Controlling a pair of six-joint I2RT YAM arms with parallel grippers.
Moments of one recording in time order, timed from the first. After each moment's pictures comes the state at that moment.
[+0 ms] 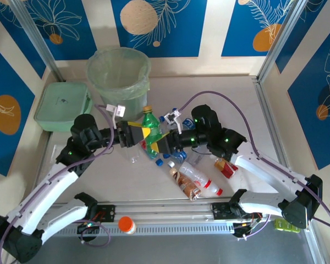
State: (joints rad) left arm -0.53 0.88 0.84 -0.02 0.75 -0.76; right arm 0.79 1.15 1.05 -0.32 -0.71 0.52
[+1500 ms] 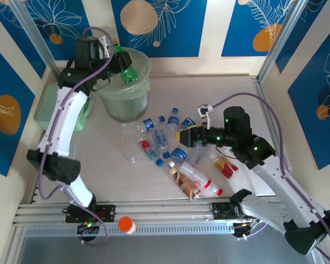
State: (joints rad) left arm -0.25 1.74 2.11 -0.81 0.22 -0.55; right arm 0.54 0.91 1.01 -0.53 -0.58 0.49
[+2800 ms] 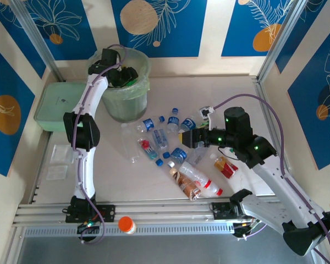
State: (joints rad) left arm -0.17 2.32 2.35 -0.90 0.32 -0.65; right arm 0.49 0.90 1.00 -0.61 -0.56 0.44
